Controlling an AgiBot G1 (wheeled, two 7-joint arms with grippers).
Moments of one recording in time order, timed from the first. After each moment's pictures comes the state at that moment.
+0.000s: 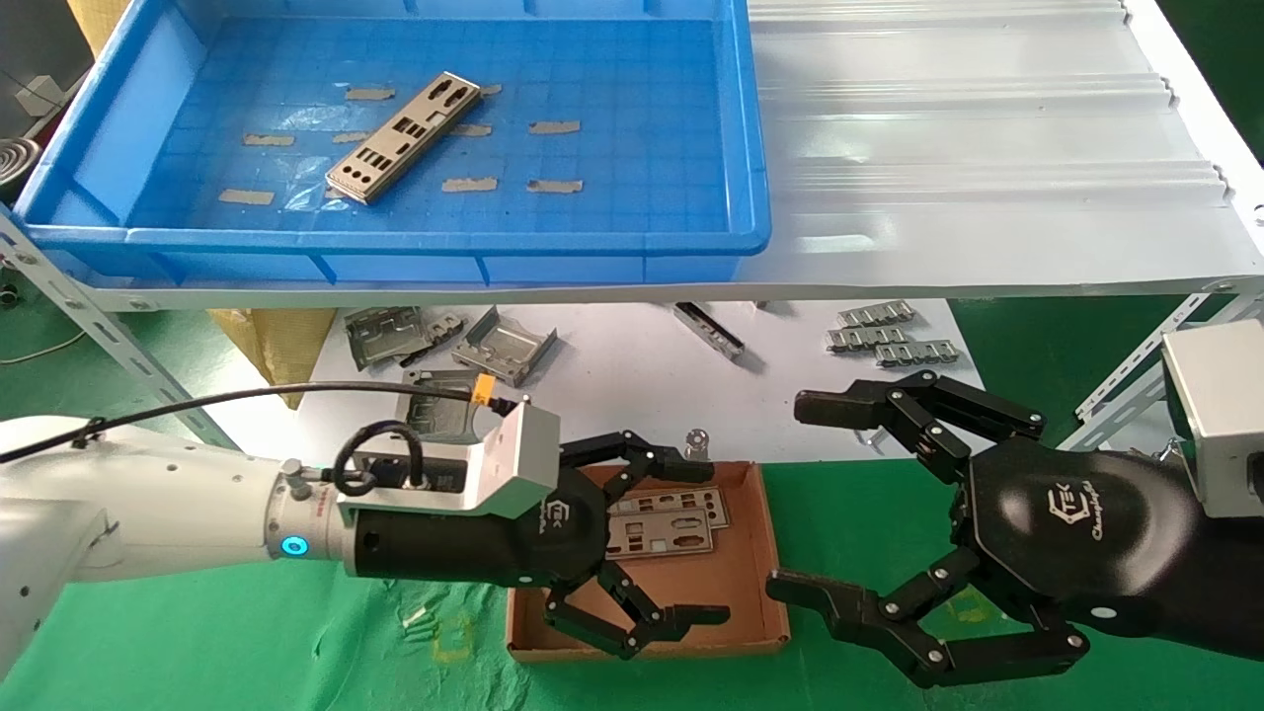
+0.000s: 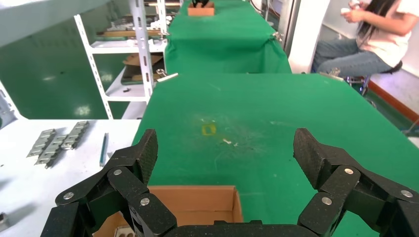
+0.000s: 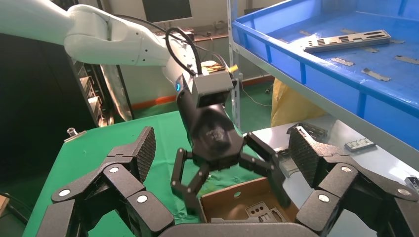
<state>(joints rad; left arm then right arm) -1.48 1.22 0.70 -0.29 0.97 1.61 0.43 1.09 -0.51 -0.45 1.21 -0.59 -1.39 0.06</state>
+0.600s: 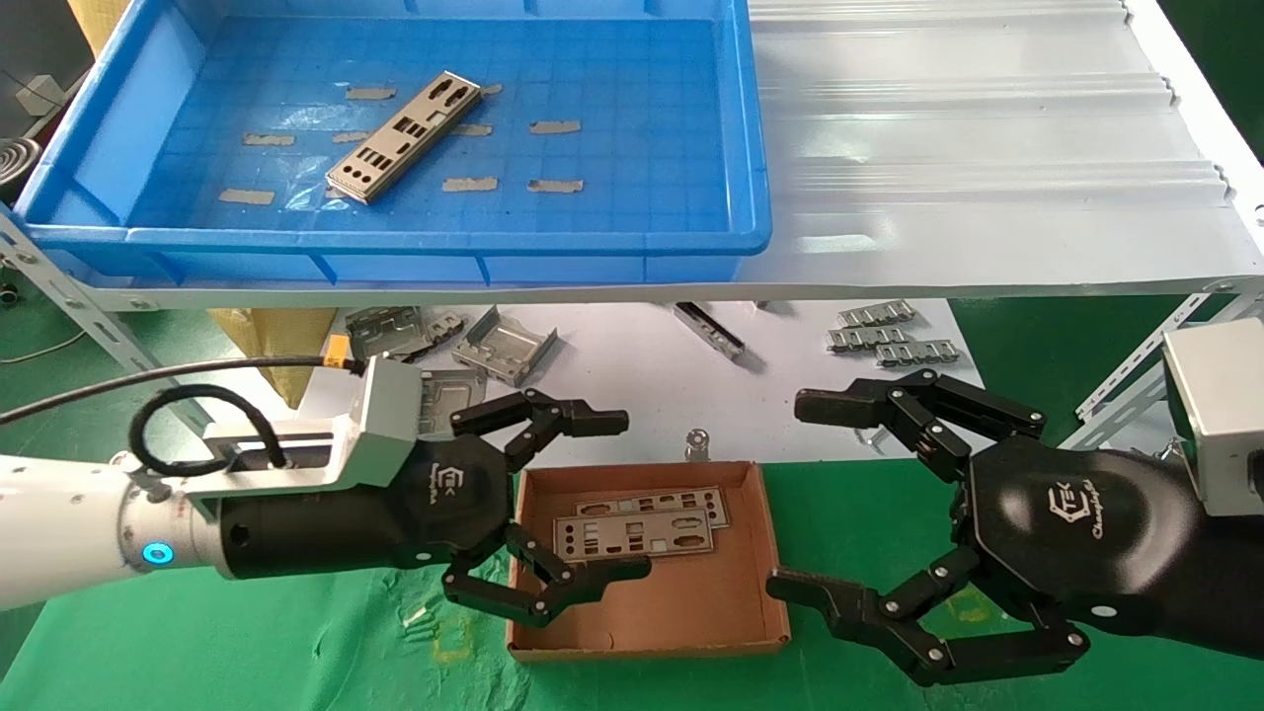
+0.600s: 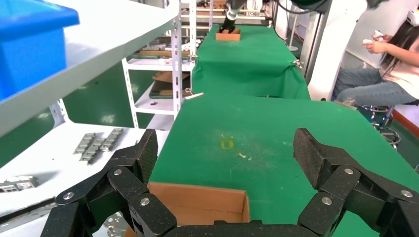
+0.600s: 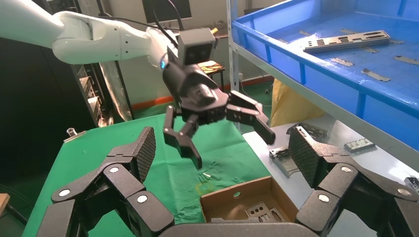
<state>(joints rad) -1.35 1.01 0.56 -0.62 0.89 1.57 0.22 1.09 -0.51 -0.45 1.21 -0.59 -1.39 0.06</state>
